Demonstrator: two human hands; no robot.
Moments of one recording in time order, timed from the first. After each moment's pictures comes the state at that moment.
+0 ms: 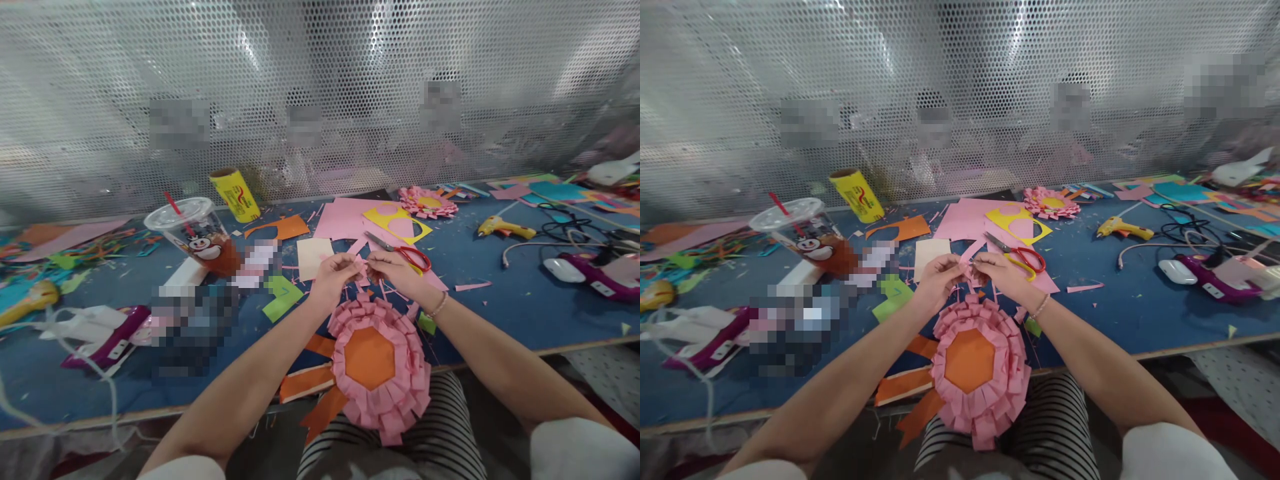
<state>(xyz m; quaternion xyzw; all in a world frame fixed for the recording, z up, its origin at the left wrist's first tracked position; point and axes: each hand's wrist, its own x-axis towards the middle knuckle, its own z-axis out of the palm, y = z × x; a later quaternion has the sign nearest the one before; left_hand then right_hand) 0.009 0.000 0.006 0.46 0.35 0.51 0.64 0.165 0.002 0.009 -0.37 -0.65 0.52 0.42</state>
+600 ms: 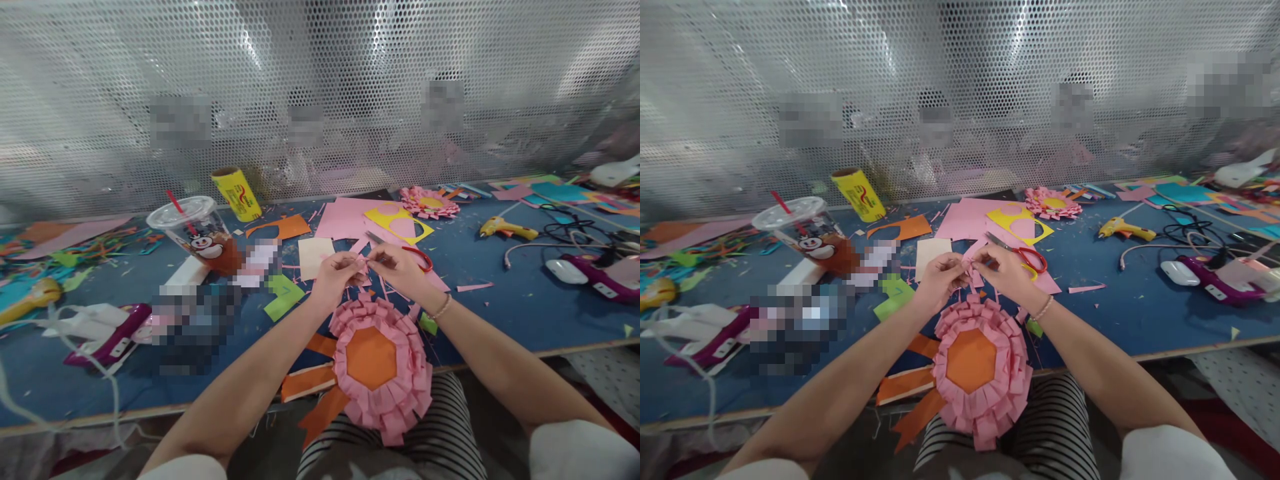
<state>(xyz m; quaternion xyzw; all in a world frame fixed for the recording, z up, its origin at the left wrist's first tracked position) 0.008 -0.001 0.009 0.45 0.37 0.50 0.64 0.167 0.001 0.009 -0.38 -0.74 0.27 0.48</state>
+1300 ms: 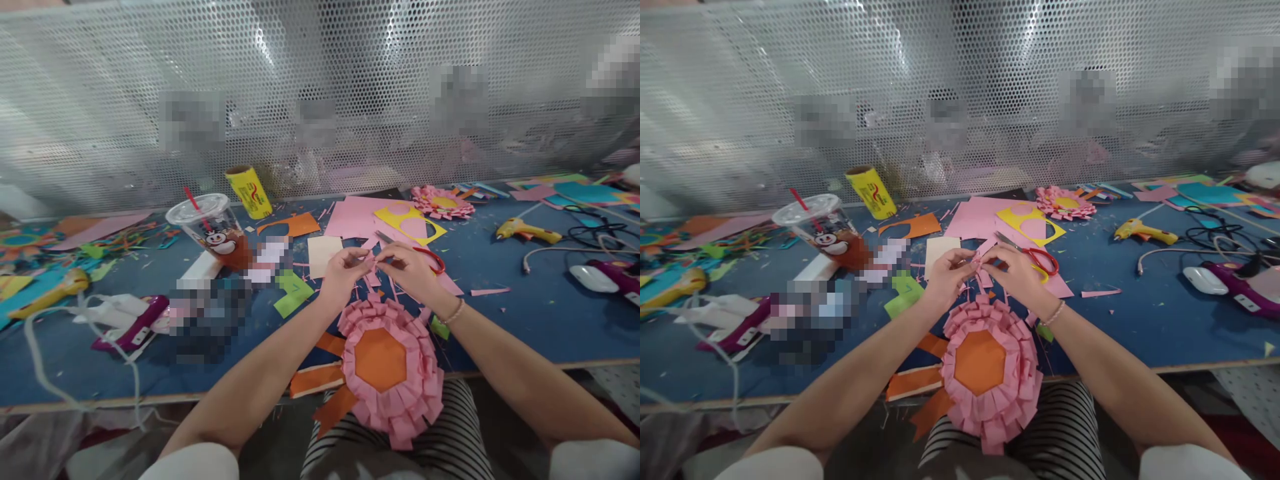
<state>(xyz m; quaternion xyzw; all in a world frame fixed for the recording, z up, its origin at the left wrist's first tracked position) 0.007 0.006 -0.005 0.46 0.35 0.57 0.58 0.168 0.002 0.009 -0.38 -0.76 0.21 0.48</state>
